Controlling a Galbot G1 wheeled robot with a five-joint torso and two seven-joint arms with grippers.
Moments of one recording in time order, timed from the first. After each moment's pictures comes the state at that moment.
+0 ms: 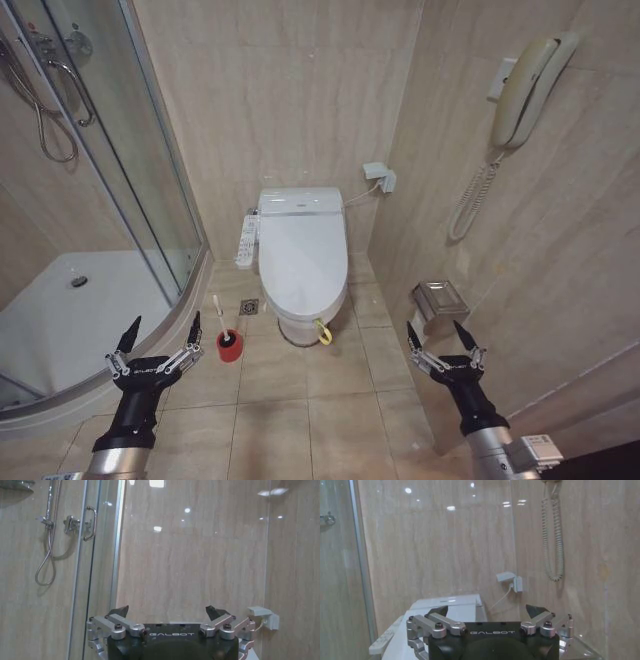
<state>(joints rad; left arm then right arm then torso) 1.82 -1.38 -0.67 -2.44 -0.28 -0.14 -0.07 -1.77 1.41 0.67 2.30 0.30 0.10 -0.04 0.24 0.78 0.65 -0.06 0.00</state>
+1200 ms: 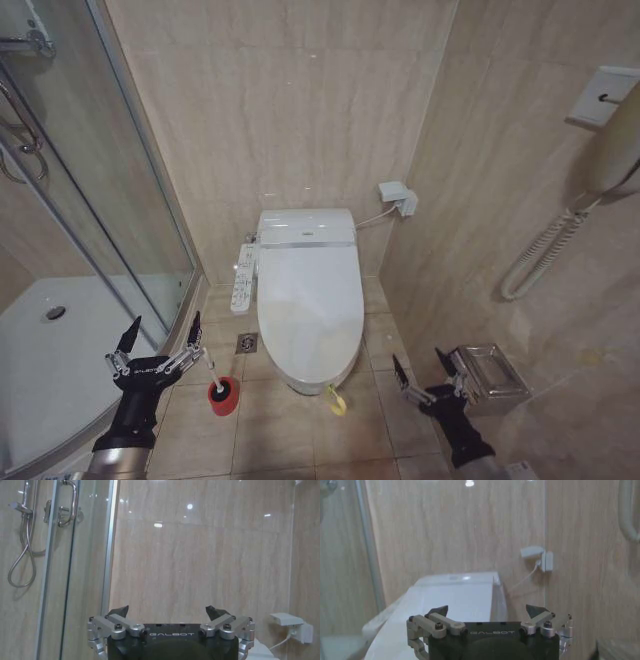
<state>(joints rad) 1.82 -1.38 -0.67 -2.44 -0.28 -0.14 -0.07 -1.84 1.41 0.65 2.13 0.26 0.23 -0.19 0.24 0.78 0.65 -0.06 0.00</state>
